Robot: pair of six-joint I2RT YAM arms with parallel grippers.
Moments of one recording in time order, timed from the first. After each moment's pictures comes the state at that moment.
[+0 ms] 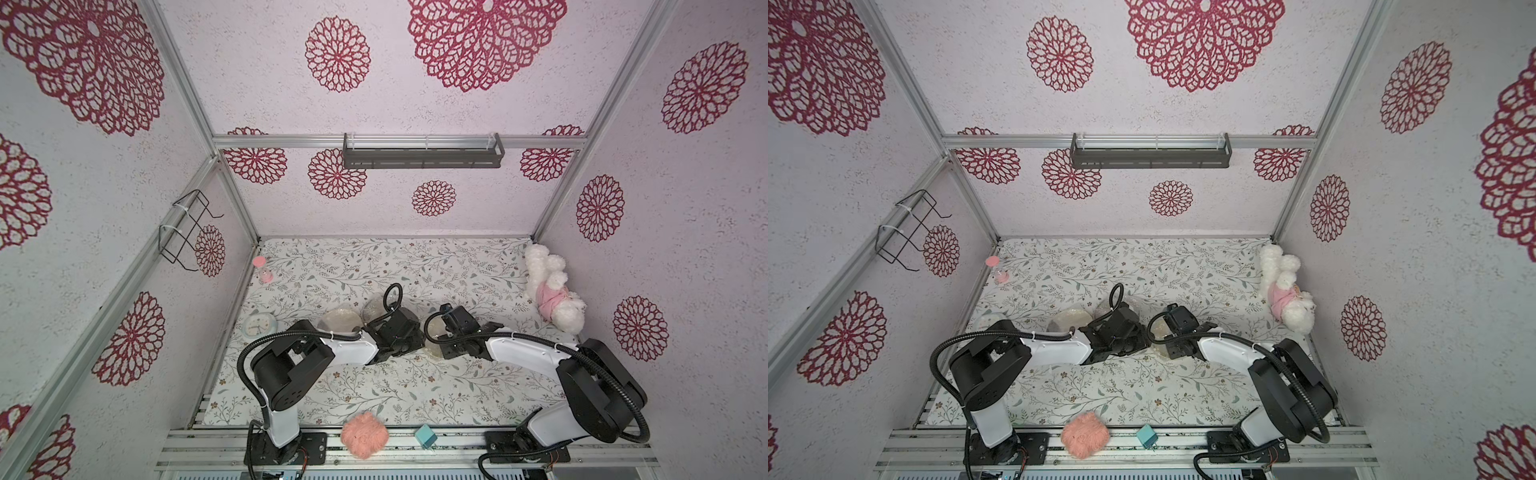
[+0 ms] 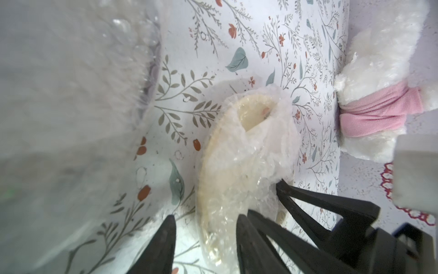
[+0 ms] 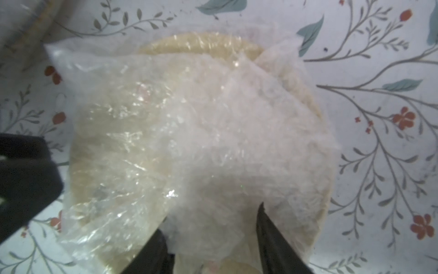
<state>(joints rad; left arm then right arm) -0.89 1.82 0.92 0.11 0.01 -1.10 0.65 1.48 0.73 -0.36 0.15 0.30</state>
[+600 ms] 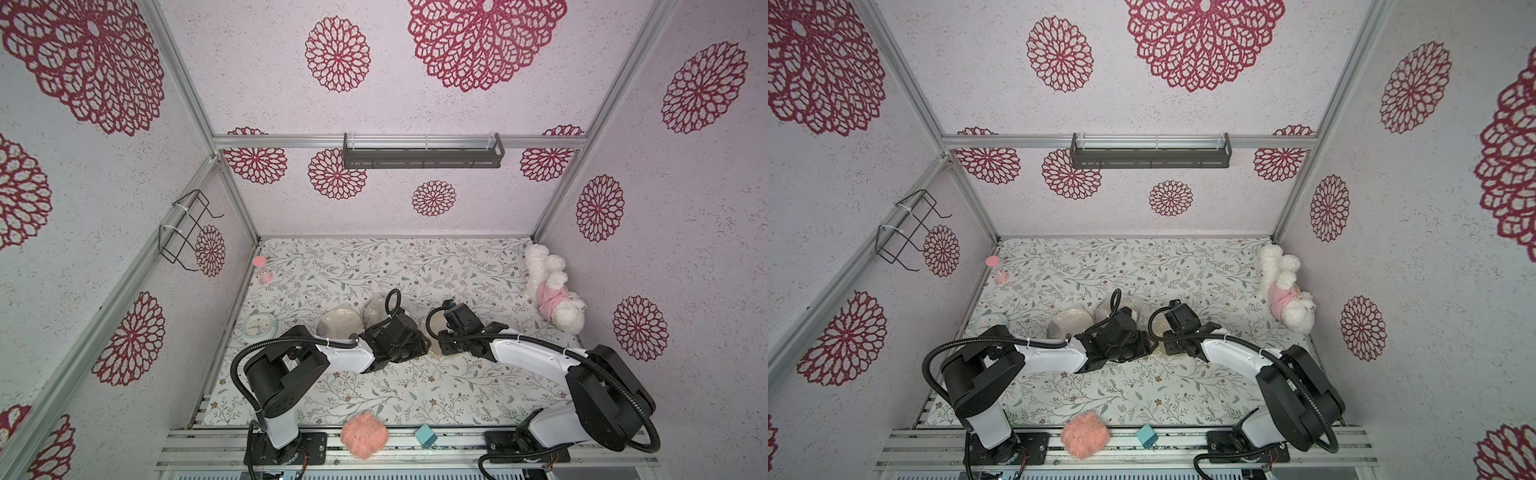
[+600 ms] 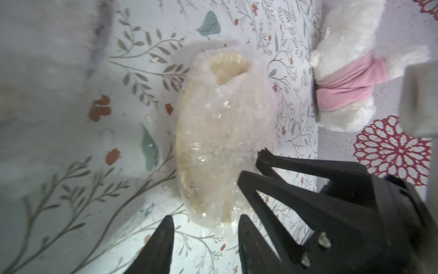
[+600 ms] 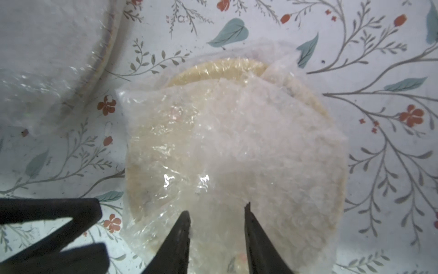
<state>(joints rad) -0.92 1.79 0.86 0.22 0.08 -1.10 0.65 1.44 0.73 -0.34 0.10 0.40</state>
